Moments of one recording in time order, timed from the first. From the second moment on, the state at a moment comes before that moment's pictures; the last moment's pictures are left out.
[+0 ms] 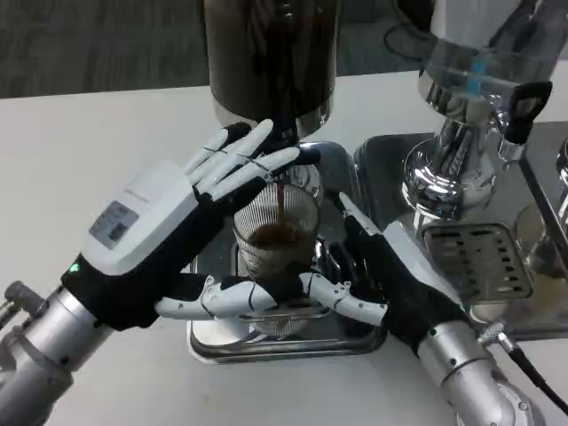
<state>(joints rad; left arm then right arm) -0.08 0.59 -0.09 0.17 0.49 -0.84 0.04 -0.07 -0.17 0.32 0.09 -0.44 0.03 0.01</state>
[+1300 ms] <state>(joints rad) 0.26 0.49 0.10 0.40 0.55 -0.72 0.39 -0.11 -0.11 0.32 0.20 -0.41 -0.09 -0.01</state>
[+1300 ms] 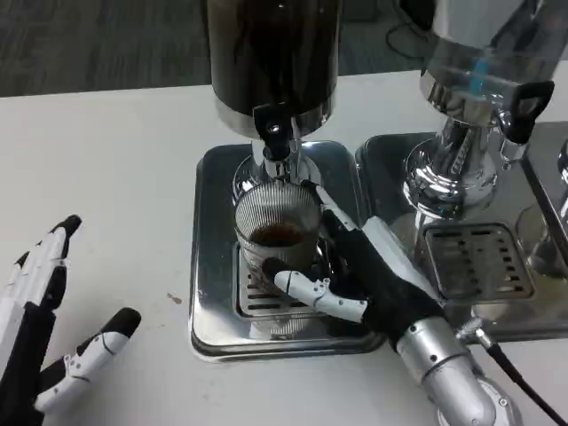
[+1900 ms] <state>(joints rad) 0.29 0.49 0.10 0.40 0.48 -0.72 0.38 -0.14 -0.07 0.32 0.34 -0.37 -0.22 -0.07</state>
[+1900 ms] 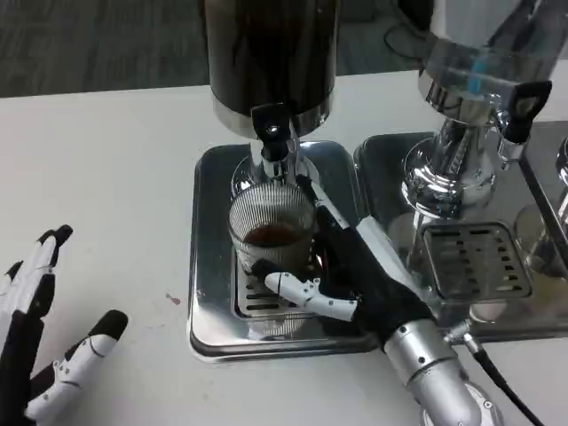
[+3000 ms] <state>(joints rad) 0.35 0.49 0.10 0.34 0.44 -0.70 0.36 -0.19 -0.03 0.34 0.42 -0.37 -0.26 -0.10</state>
